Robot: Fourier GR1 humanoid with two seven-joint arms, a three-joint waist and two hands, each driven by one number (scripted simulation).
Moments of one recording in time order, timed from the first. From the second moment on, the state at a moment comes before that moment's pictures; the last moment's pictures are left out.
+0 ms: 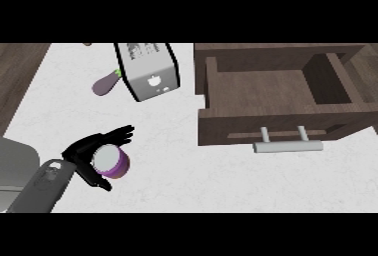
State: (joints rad) left arm -0.47 0.35 -0.10 -0.51 -0.15 -0.82 -0.51; right arm 0.45 -0.09 -0.64 -2.18 -0.49 0.47 0.13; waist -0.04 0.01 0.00
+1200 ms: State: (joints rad) left arm -0.49 0.21 -0.05 -0.57 0.13 -0.80 -0.37; right arm 0.49 -0.05 -0.66 -2.24 -0.53 0.46 0.18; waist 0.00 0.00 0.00
